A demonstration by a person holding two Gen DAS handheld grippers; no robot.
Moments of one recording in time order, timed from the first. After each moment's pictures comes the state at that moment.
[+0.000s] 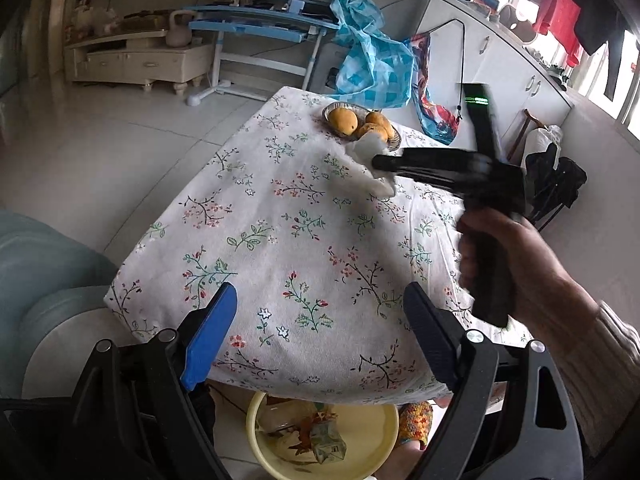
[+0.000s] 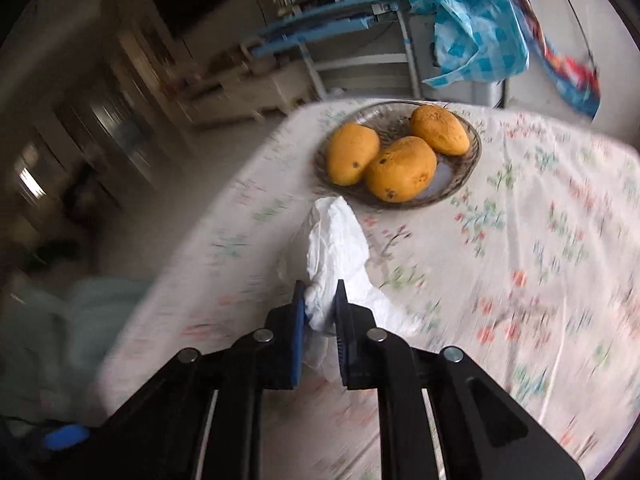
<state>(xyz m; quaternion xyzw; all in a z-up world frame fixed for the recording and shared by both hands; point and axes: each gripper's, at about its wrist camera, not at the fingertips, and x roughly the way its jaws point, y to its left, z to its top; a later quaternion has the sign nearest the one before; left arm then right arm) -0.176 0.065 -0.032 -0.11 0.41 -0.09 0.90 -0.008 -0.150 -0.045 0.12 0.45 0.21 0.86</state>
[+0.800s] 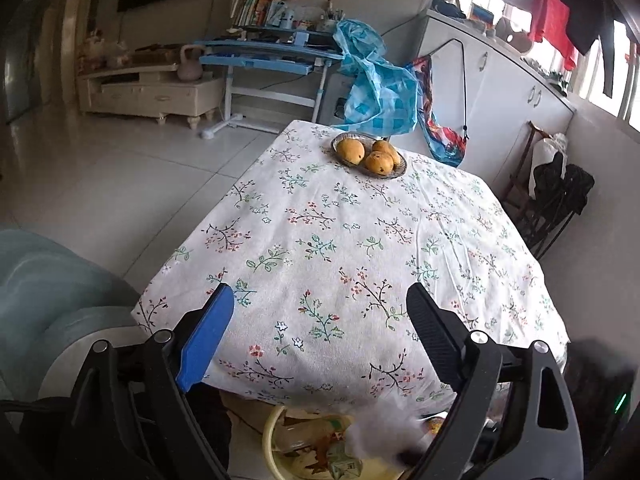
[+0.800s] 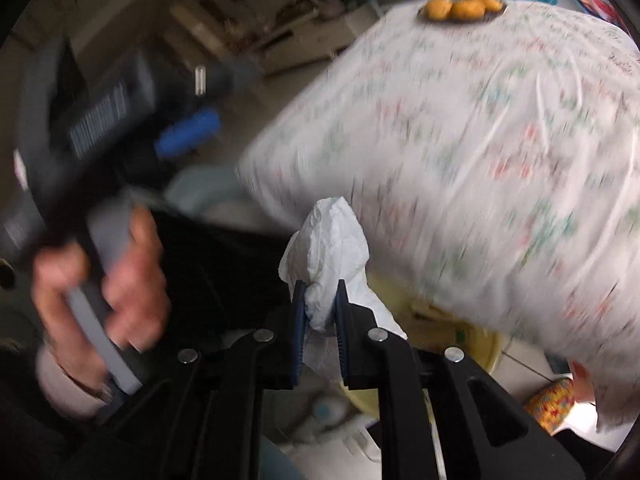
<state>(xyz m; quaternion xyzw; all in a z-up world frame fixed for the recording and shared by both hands) -0.198 0.063 -0.017 -0.08 0.36 -0.06 0.93 -0.259 -0.117 -0.064 0.13 0.52 0.31 0.78</state>
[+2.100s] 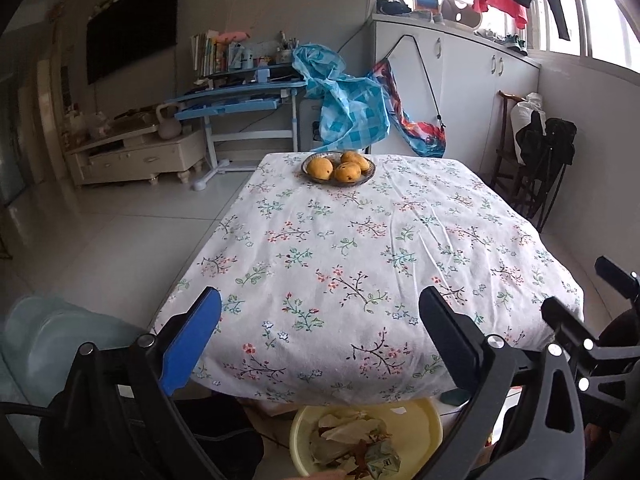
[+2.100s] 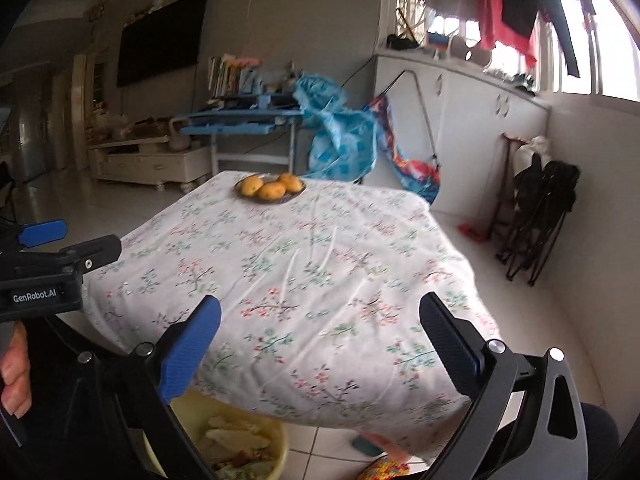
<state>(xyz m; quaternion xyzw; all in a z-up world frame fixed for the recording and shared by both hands) -0.249 0.027 0.004 0.03 0.30 -0.08 0.95 -0.305 -0.170 0.007 -0.03 0.26 -0.05 0.96</state>
